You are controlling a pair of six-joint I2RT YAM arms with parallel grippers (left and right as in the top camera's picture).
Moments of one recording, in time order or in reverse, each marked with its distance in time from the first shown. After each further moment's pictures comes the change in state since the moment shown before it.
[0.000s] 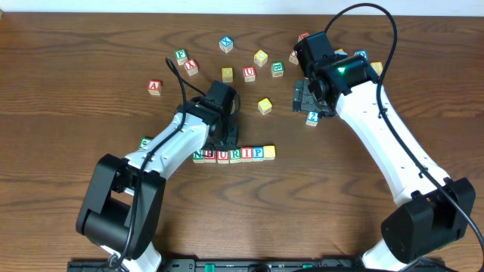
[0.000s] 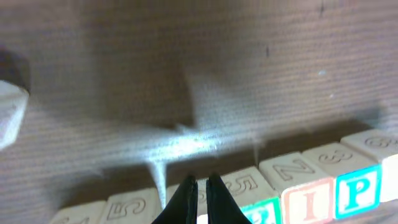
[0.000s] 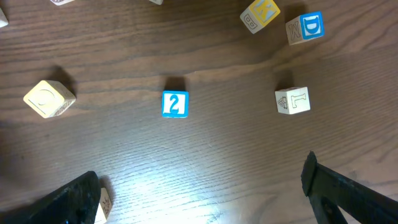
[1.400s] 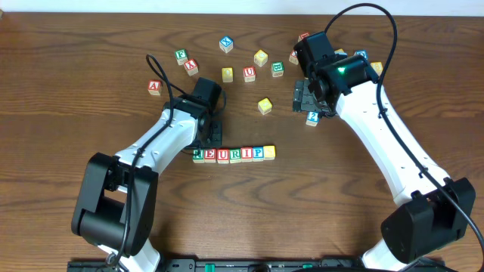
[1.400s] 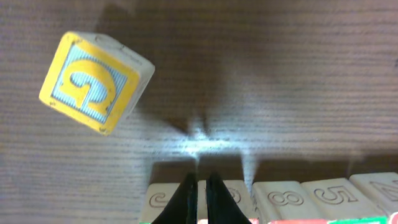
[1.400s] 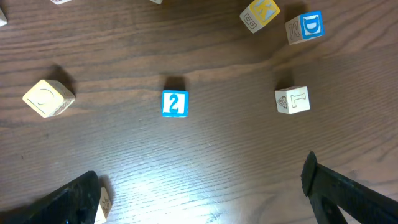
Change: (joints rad) left arm 0.077 0.000 0.000 -0.087 -0.125 -0.035; right arm 0.000 0.000 0.000 -0.002 0.000 -0.001
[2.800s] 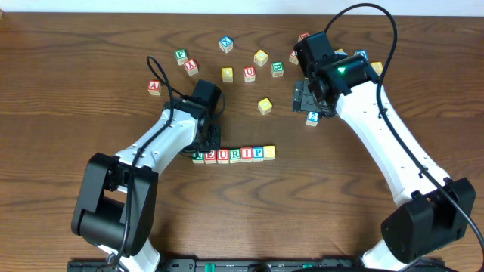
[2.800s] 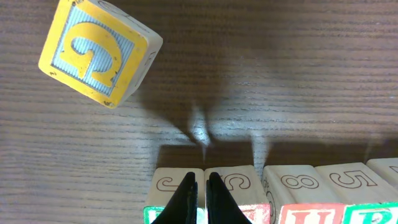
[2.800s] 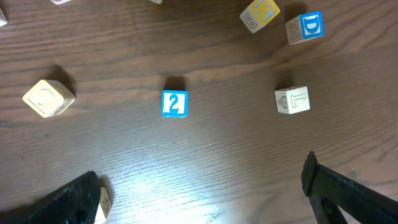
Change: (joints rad) left arm -0.002 0.000 0.000 -0.051 -0.003 0.000; right arm 0.000 0.000 0.000 0.000 0.000 0.000
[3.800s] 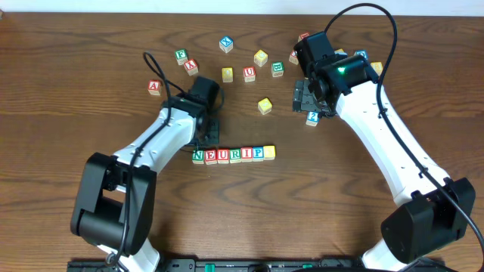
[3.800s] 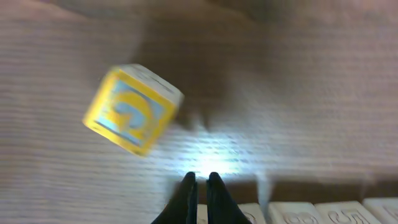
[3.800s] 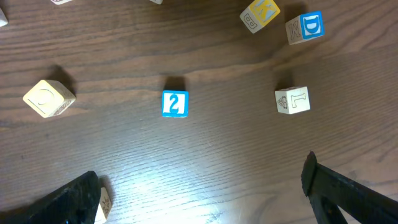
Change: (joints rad) left arm 0.029 0.000 0.012 0.080 -0.045 0.008; right arm 0.000 0.000 0.000 0.000 0.000 0.000
